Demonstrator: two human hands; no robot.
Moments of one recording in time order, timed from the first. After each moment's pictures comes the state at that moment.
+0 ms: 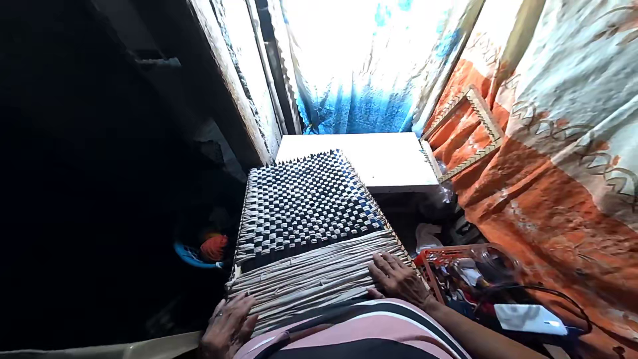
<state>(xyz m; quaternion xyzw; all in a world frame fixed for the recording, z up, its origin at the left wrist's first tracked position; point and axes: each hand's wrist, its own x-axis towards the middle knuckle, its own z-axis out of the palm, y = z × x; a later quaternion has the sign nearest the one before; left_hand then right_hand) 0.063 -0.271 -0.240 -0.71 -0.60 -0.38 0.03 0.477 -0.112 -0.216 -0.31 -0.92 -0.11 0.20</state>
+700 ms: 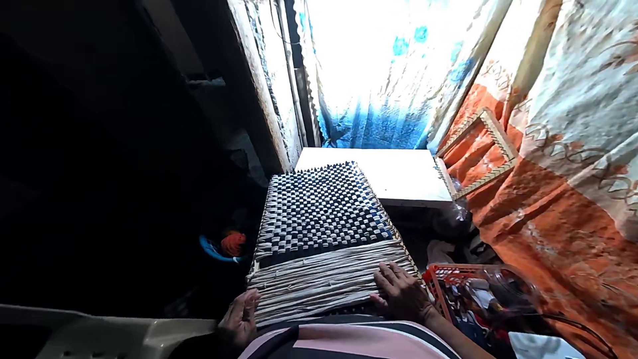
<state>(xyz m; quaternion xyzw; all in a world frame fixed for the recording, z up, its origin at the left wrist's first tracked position) 0.086 -0.261 -0.271 -0.55 -0.66 -0.49 0.13 0.472 -0.110 -0.232 -0.33 -0.91 -0.14 0.21</state>
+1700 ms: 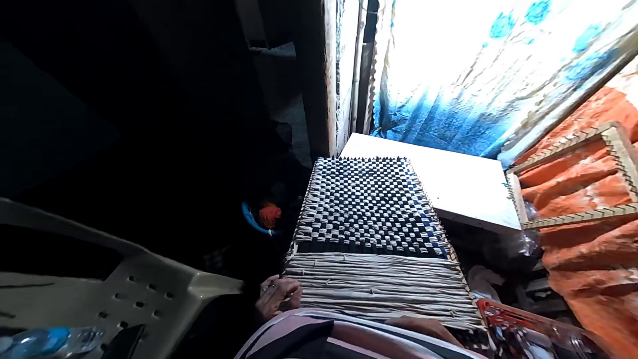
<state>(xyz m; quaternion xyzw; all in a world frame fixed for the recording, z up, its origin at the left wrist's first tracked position) 0.098 -0.260 -0.255 -0.54 -0.63 -0.54 0.11 0.425 -0.135 -0.140 -0.15 -0.75 0.61 0.19</state>
